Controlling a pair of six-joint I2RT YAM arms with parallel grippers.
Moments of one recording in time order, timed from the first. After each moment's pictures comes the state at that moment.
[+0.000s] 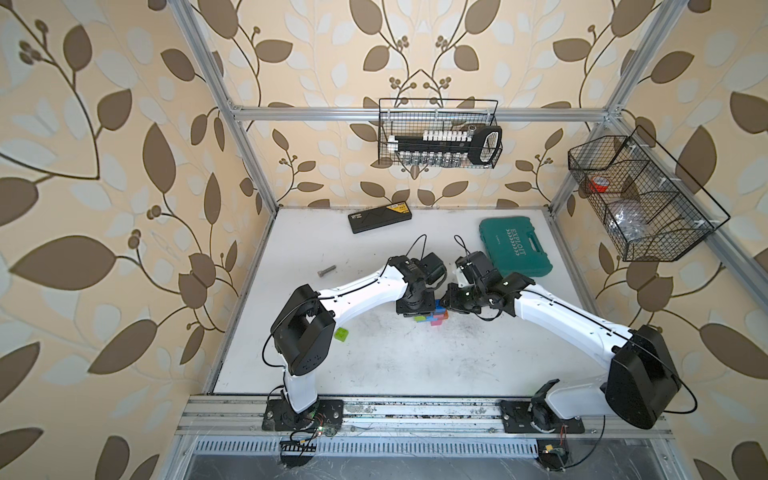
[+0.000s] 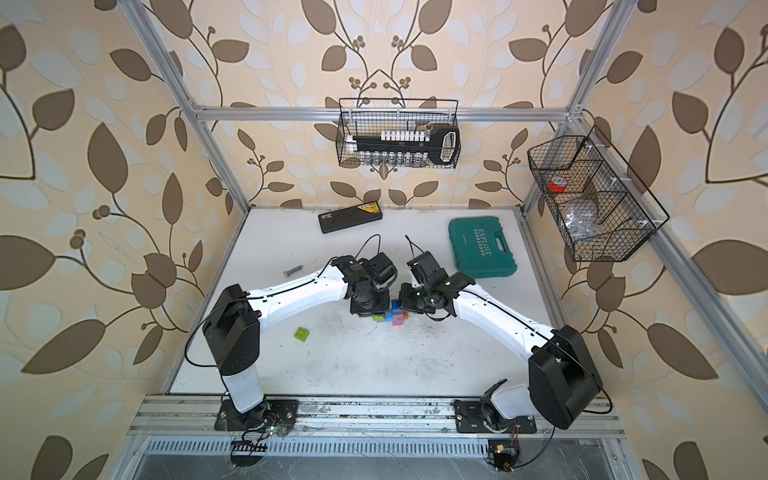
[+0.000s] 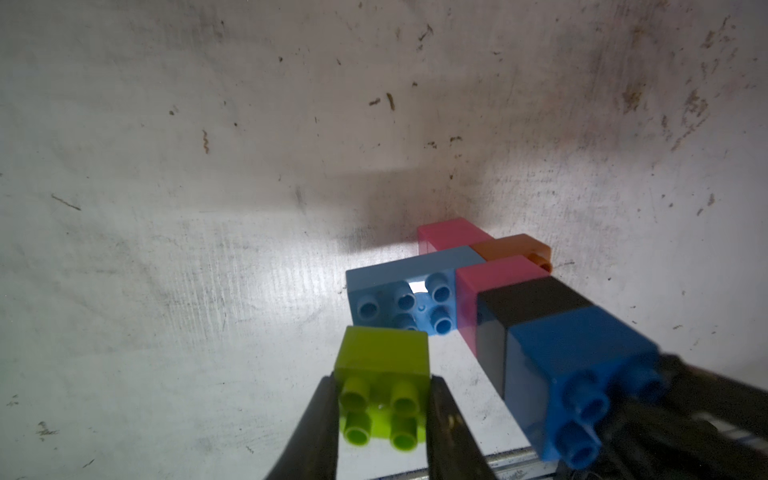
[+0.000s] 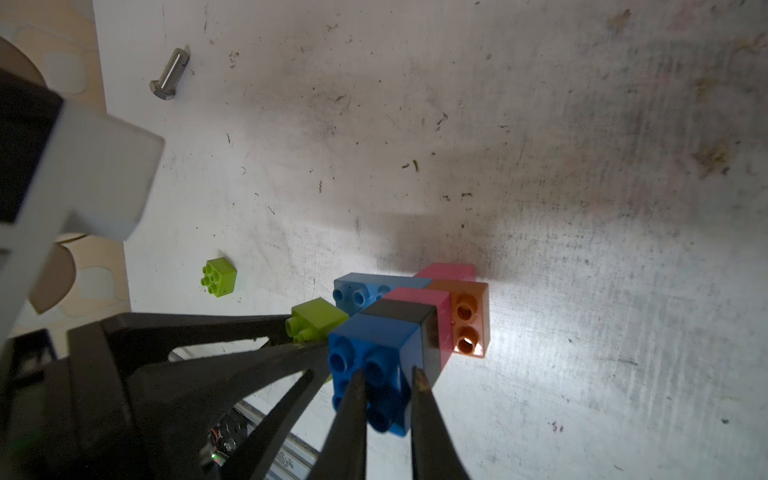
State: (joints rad) left arm -0.85 1.82 1.47 -0.97 0.06 -0.90; right arm 0.59 1.40 0.99 -0.60 -0.18 0.74
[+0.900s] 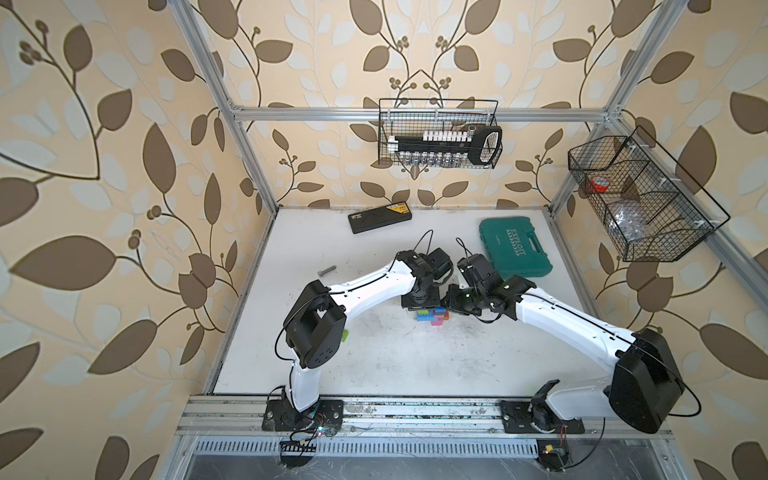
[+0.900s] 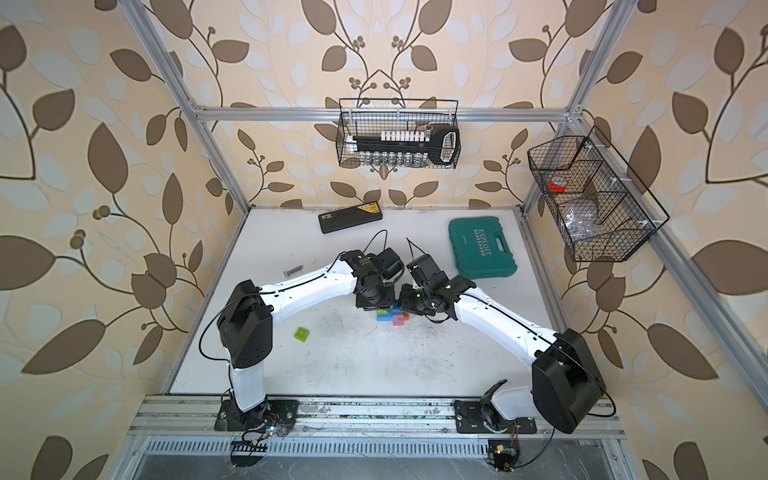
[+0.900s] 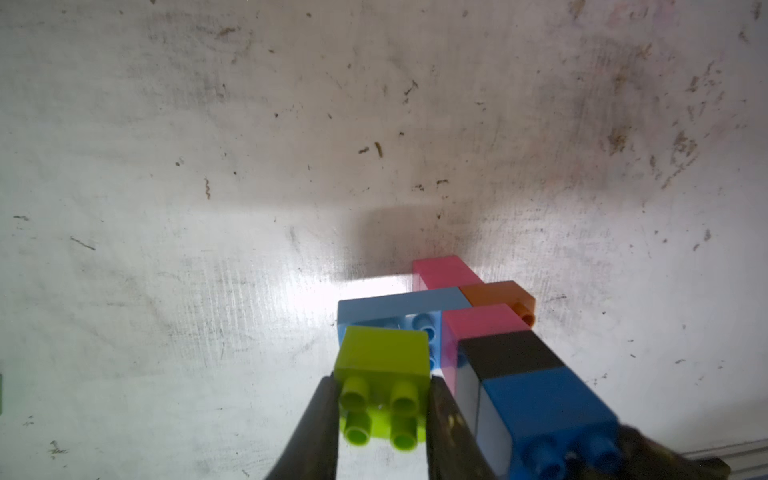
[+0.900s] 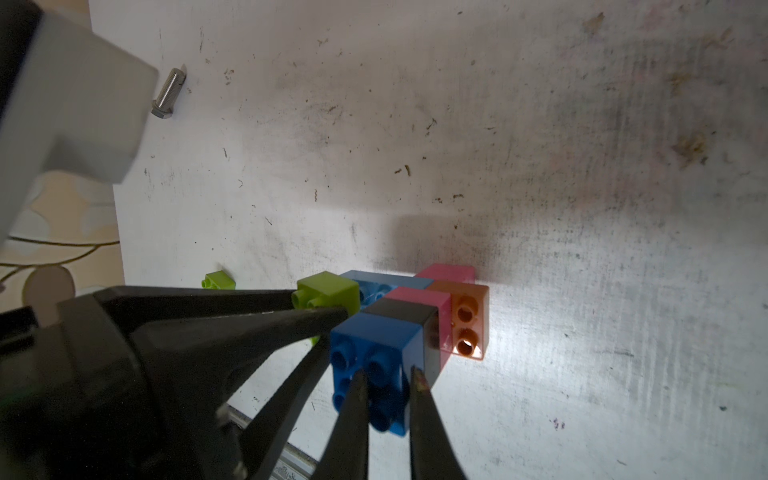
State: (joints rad) left arm -0.86 1.91 1.59 -1.02 0.00 -0.89; right arm 0.61 1.38 0.97 -0.59 -0.14 0.79
